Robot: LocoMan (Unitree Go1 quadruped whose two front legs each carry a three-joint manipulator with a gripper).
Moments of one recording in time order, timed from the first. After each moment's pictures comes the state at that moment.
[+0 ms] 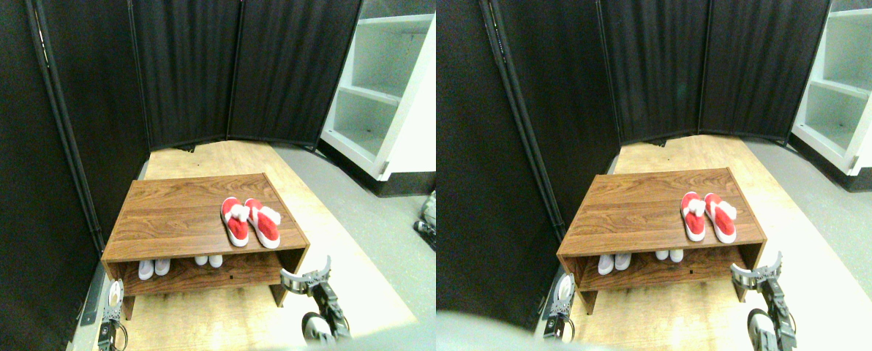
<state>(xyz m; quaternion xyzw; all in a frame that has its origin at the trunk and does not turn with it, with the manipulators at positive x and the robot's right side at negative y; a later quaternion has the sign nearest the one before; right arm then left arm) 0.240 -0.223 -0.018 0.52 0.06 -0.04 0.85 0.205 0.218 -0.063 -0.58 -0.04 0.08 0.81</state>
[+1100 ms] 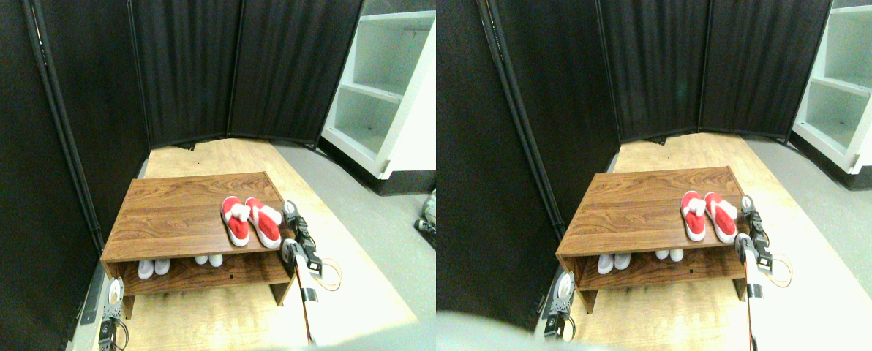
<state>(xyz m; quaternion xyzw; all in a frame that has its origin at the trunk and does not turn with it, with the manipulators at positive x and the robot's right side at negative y) 0.379 -0.248 -0.045 0.54 0.04 -0.11 0.84 0.206 0.218 -0.060 -0.57 -0.06 0.09 0.81</state>
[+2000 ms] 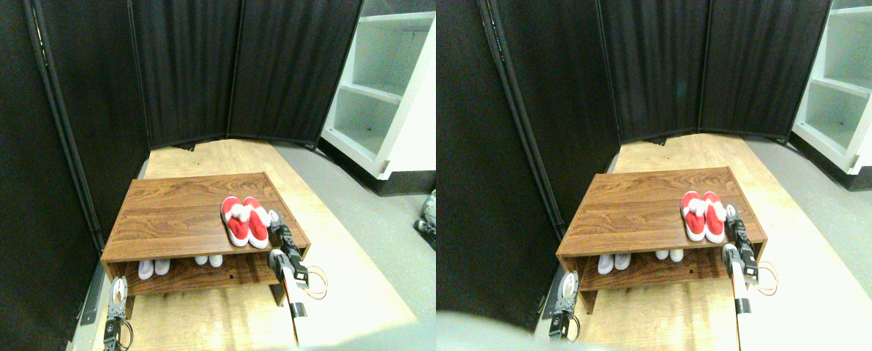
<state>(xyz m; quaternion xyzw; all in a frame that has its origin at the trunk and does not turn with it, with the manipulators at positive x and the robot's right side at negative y) 0.370 -0.209 -0.058 0.57 0.08 -0.10 0.81 0.209 0.210 -0.061 -0.57 -0.06 0.09 0.81</state>
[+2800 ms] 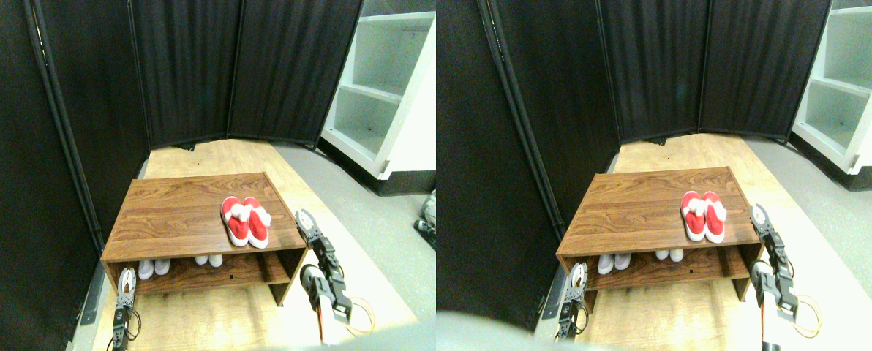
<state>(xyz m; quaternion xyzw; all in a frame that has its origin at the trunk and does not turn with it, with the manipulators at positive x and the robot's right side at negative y) 0.301 -0.247 0.014 0.51 0.00 0.02 0.86 0.224 0.195 -0.062 -0.58 -0.03 0.09 0.81</state>
